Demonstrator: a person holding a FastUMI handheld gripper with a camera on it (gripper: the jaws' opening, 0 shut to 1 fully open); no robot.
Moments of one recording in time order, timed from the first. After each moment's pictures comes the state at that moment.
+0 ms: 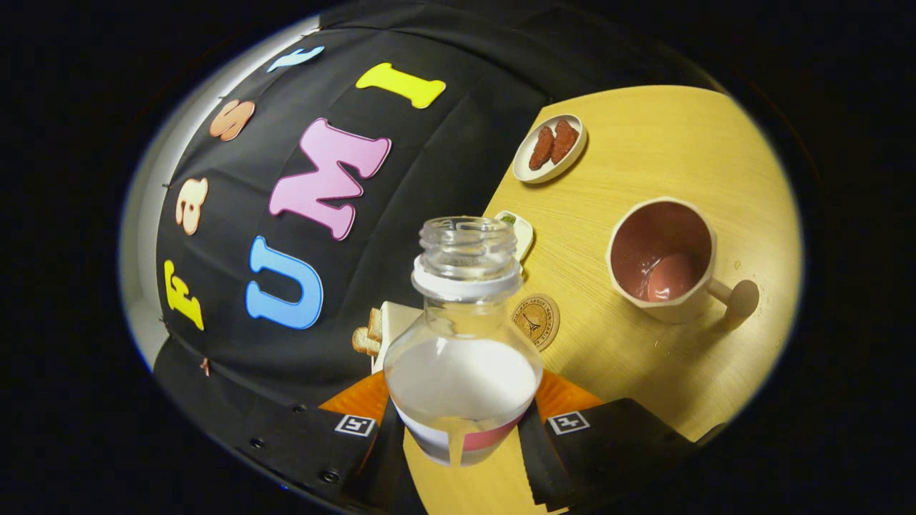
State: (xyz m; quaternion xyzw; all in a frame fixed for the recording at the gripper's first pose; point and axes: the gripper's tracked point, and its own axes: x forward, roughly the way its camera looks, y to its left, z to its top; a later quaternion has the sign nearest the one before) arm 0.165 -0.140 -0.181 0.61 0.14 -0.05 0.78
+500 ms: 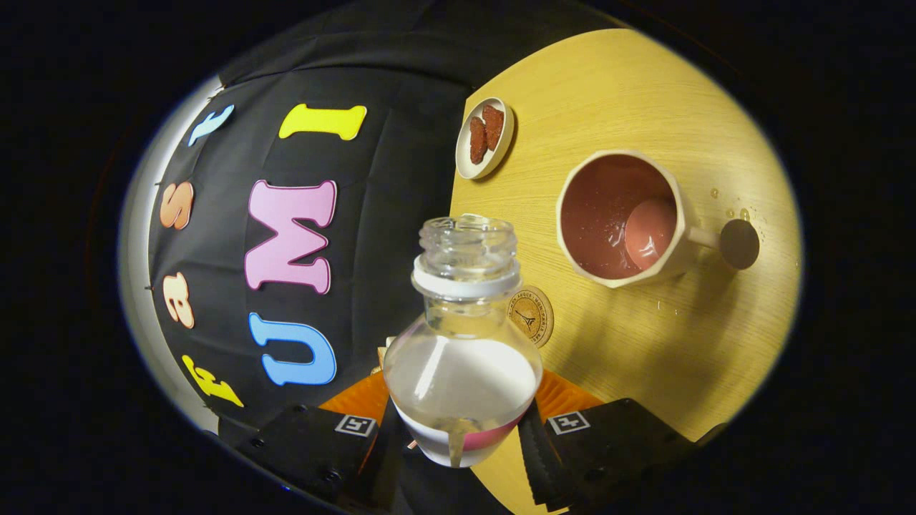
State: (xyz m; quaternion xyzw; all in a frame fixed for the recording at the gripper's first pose) arm 0.172 -0.157 -0.198 0.72 0.14 -0.09 0.67
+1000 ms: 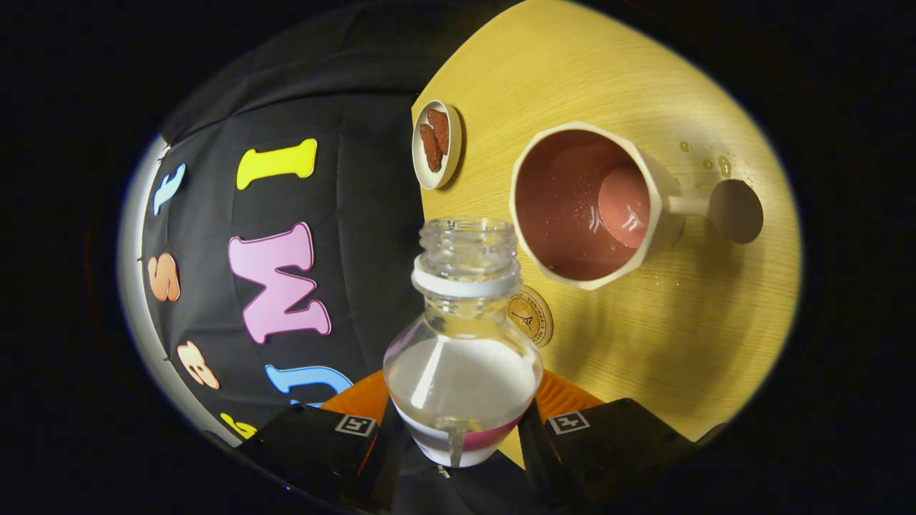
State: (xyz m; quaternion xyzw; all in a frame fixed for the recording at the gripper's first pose) arm 0.176 -0.175 -0.211 0.80 0.13 -0.13 0.58
